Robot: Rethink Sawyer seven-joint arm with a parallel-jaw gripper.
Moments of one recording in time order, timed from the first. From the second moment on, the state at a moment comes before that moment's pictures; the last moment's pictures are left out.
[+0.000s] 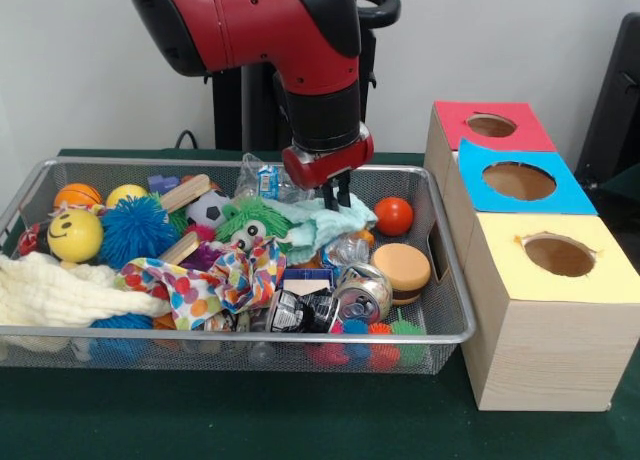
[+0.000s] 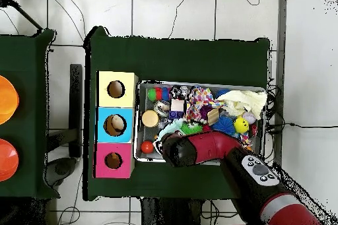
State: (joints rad) arm -0.61 -0.53 0.41 1.89 -0.58 0.39 1.38
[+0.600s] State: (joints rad) arm -0.62 -0.68 0.41 1.92 -0.53 0.43 1.38
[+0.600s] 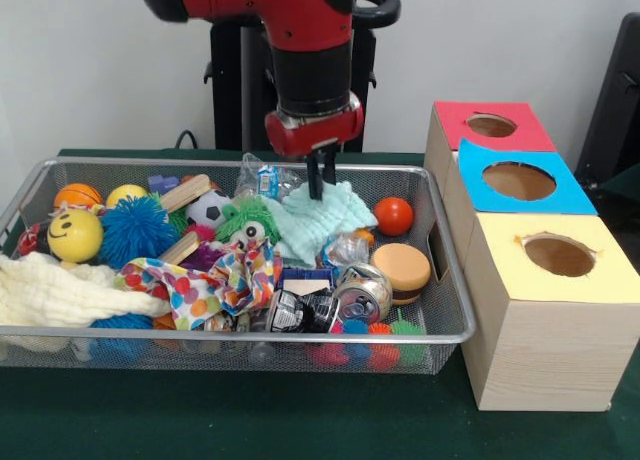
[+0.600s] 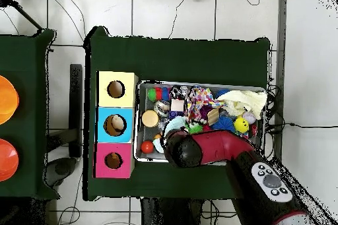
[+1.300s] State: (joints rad) arm -0.65 -0.95 0.44 1.98 -0.40 0.61 1.38
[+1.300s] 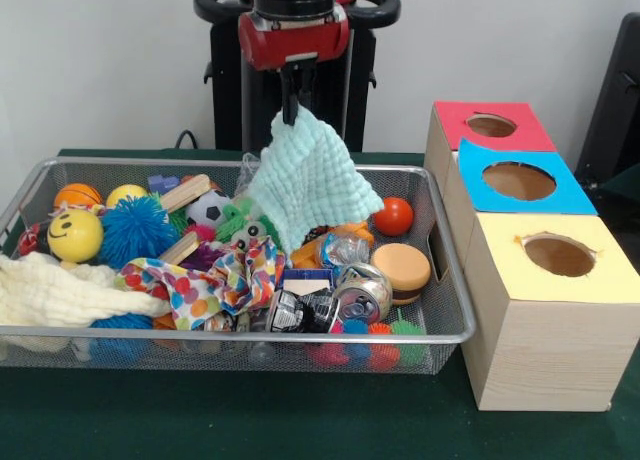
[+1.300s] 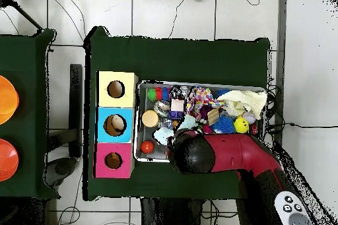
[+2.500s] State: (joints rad) arm -0.69 -1.03 0.49 2.05 -0.37 0.62 1.38
